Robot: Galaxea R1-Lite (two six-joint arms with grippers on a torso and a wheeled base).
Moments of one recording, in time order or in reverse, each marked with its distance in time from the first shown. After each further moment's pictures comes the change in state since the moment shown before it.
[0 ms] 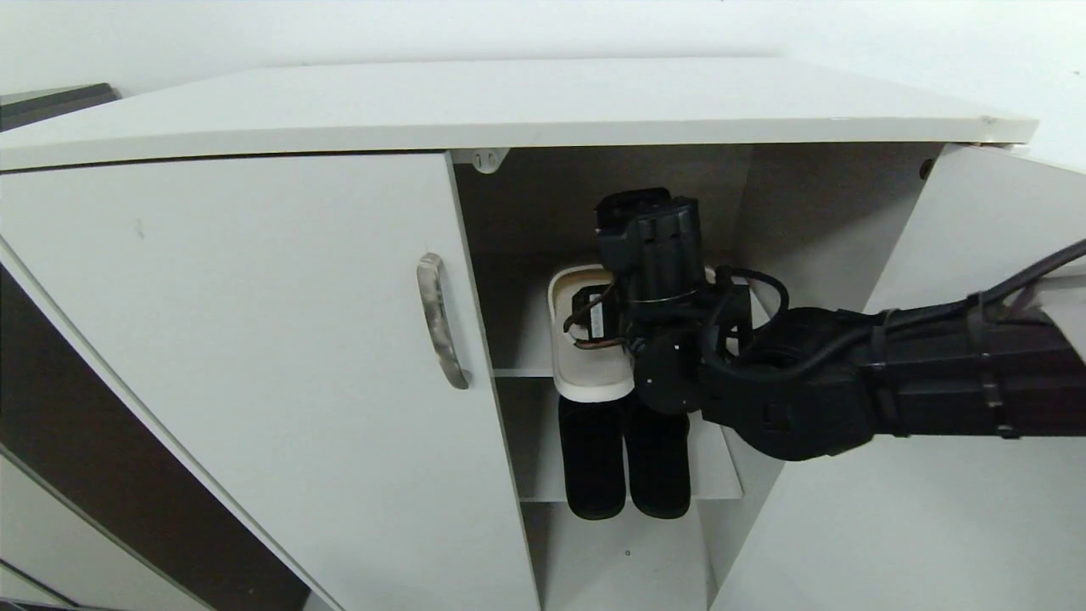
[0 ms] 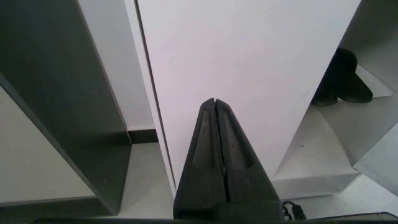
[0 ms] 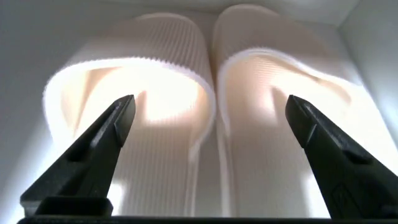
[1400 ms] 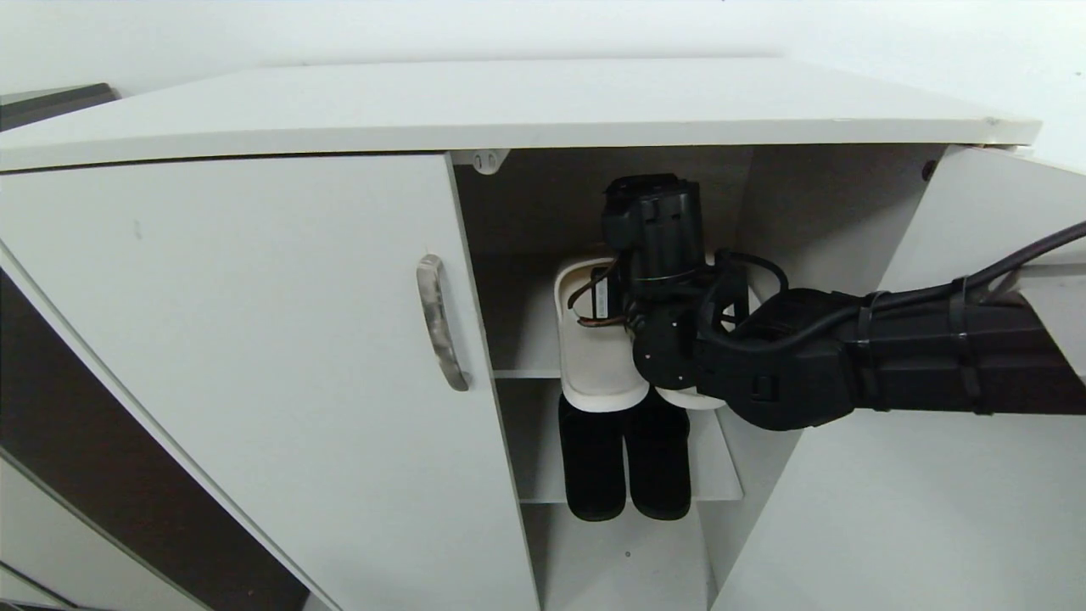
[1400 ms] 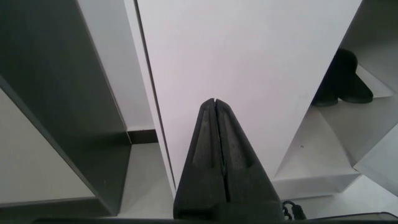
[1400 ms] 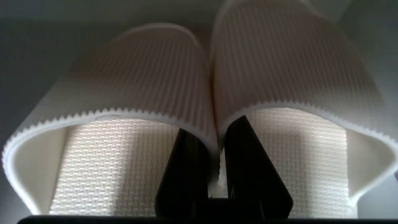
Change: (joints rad) left arm -0.001 0.000 0.000 0.000 0.000 0.000; right arm -0.048 0.048 -0.104 0.036 -0.002 0.019
